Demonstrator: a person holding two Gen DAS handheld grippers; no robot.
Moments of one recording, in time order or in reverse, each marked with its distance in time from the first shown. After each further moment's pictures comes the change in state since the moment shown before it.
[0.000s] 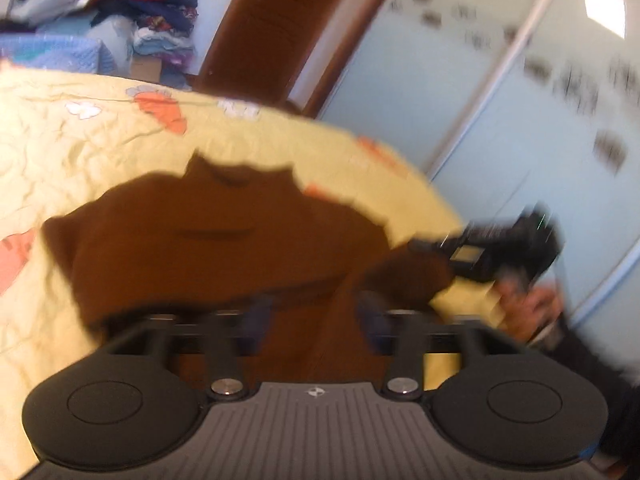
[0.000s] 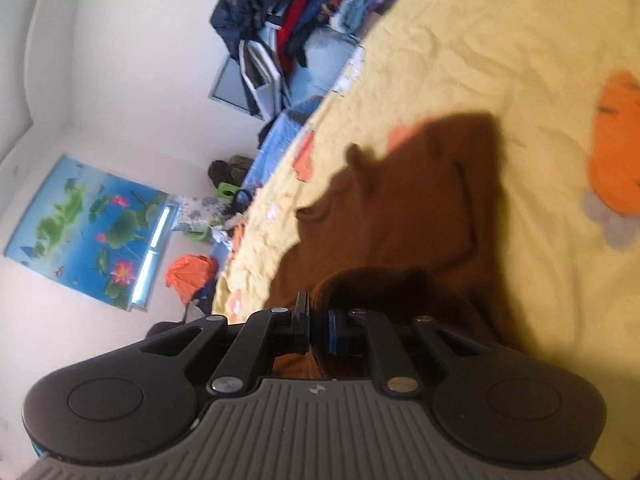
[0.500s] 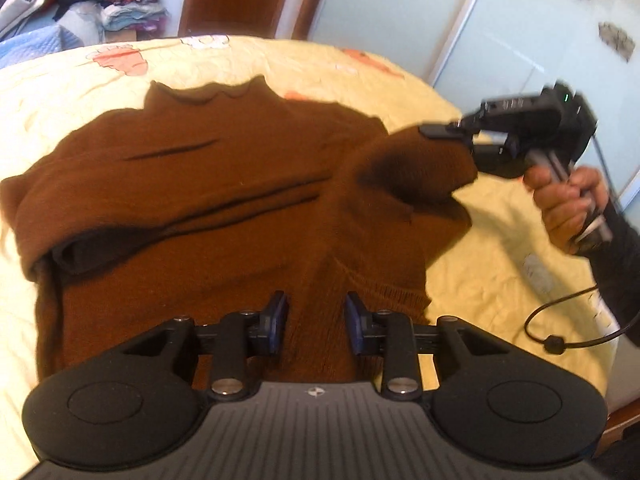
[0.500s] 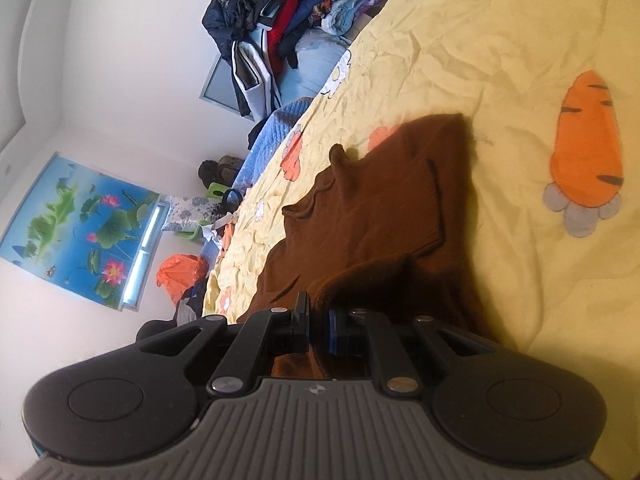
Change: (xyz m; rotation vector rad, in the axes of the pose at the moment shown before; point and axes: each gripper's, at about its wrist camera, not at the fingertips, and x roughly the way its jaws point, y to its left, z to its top) left arm 0.038 -0.029 -0.034 0.117 0.179 0.018; right arm -0.018 -0.002 -0.004 -0.013 -0.005 -0.023
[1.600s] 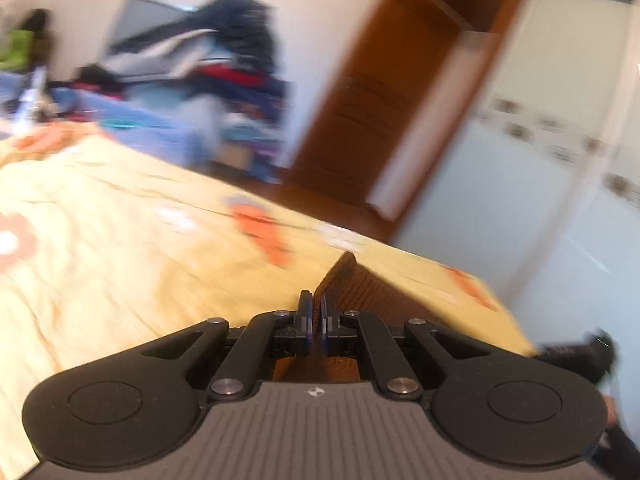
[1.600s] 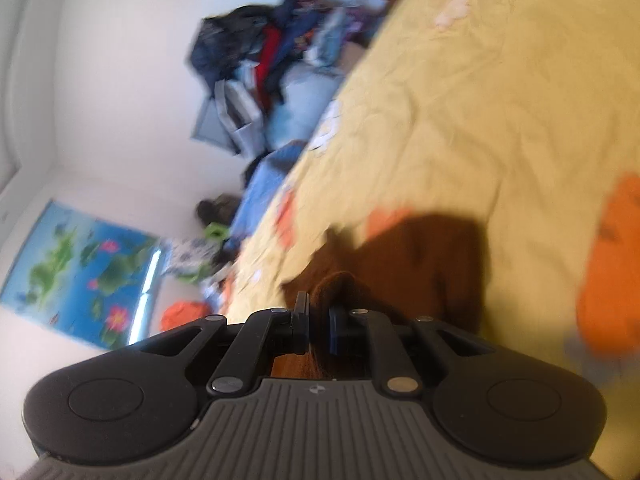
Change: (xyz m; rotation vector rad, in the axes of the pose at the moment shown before) left arm -0.038 0.134 0.106 -0.344 -0.484 0.231; right arm 0.044 -0.021 0.091 0.106 -0.085 -0.010
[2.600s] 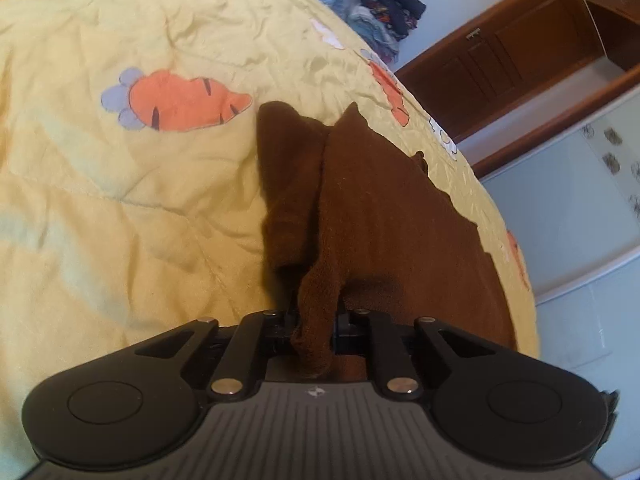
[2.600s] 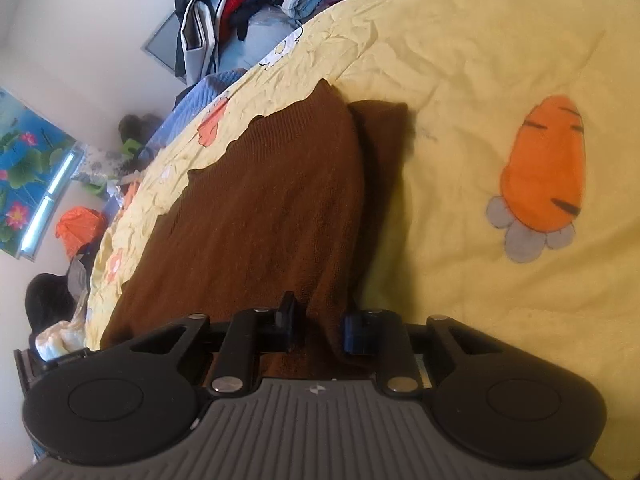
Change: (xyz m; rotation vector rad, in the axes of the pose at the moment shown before) left arm -0.022 0.056 -0.122 -0.422 0.300 0.085; right arm -0.017 -0.005 -0.093 -0.302 0.113 -0.299
